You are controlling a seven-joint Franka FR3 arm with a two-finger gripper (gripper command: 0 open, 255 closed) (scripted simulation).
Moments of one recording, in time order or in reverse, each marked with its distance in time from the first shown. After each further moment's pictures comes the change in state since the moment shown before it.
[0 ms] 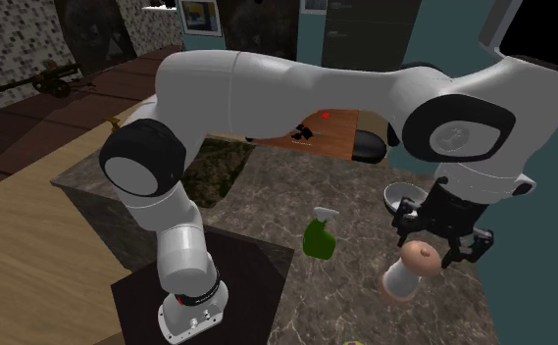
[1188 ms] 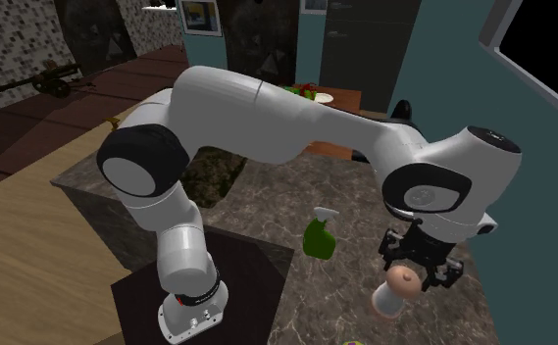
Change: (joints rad) arm -0.003 -0.006 -0.004 -0.251 -0.007 0.245 0.021
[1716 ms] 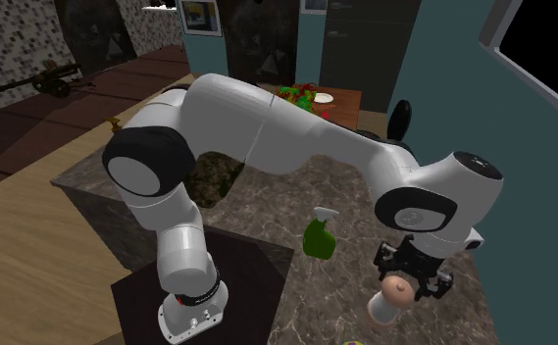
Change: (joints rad) arm -0.005 0.024 -0.007 -0.087 0.006 0.110 -0.004
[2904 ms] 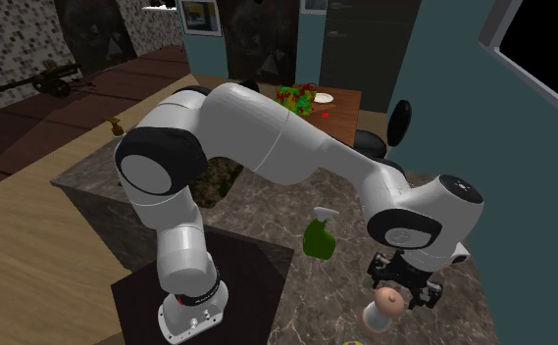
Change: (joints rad) arm -0.002 0.047 -0.004 -0.082 0.018 0.126 -0.004
